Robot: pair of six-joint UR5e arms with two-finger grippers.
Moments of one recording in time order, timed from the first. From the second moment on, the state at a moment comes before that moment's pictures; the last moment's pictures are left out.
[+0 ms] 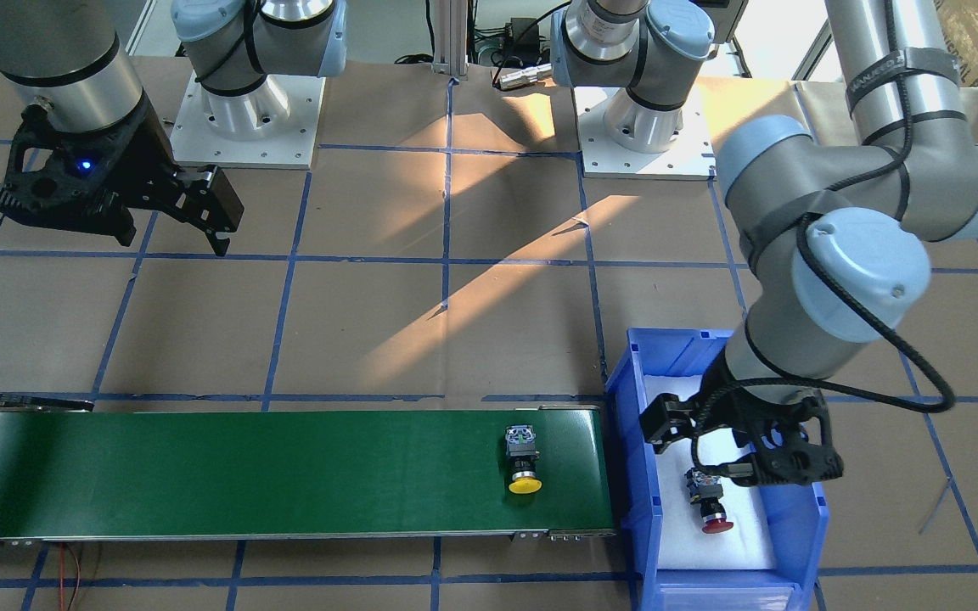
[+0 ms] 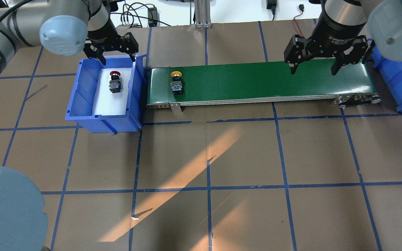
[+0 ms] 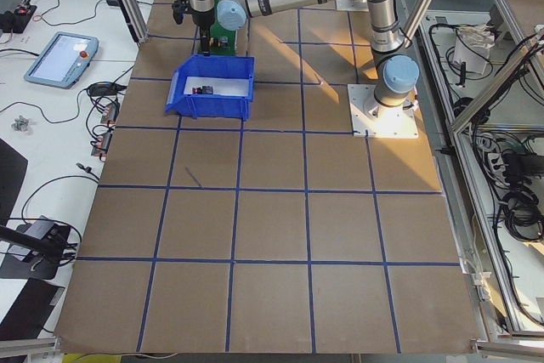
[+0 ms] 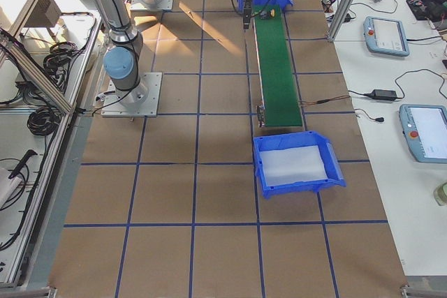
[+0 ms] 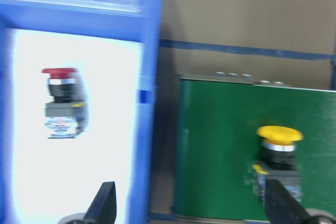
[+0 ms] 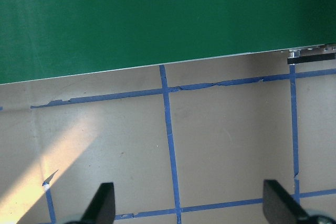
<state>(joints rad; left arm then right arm) -1.50 -2.00 -1.41 -1.23 1.56 0.01 1.55 -1.53 1.57 -1.64 -1.59 0.08</state>
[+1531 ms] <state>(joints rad) -1.44 -2.20 -1.49 -1.00 1.57 0.09 1.55 -1.53 1.58 -1.66 -1.59 0.08</state>
